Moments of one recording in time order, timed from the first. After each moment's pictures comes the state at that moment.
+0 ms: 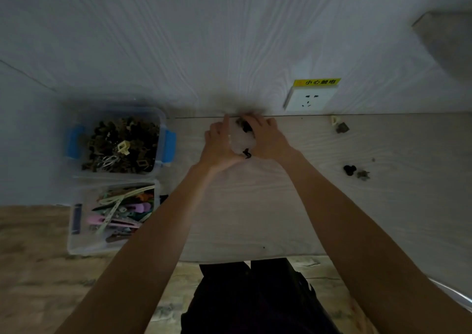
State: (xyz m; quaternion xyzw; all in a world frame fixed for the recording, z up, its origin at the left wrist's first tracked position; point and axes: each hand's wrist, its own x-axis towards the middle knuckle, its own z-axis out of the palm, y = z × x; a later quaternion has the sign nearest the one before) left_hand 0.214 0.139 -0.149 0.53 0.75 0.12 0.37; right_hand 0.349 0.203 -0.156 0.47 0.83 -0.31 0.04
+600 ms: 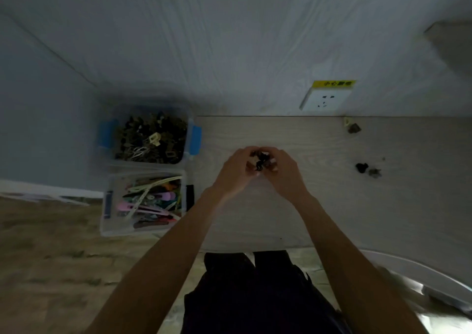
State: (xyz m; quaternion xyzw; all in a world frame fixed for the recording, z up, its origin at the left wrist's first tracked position) left_hand 0.218 0.067 -0.127 0.56 0.68 0.24 0.41; right_hand 0.354 0.100 -0.128 0.55 0.71 -0.41 -0.17
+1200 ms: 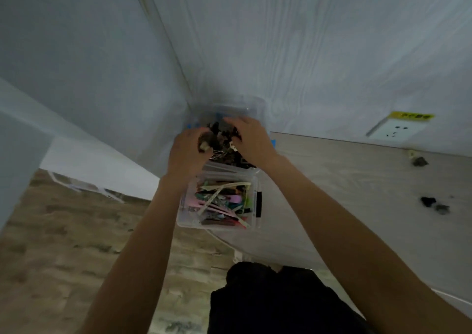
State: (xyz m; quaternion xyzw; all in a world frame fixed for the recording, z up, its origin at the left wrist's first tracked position) left_hand -0.001 0.005 -0.053 0.50 0.83 0.20 0.16; right_hand 0.137 0.099 -0.051 0.36 0.86 -0.32 -0.15
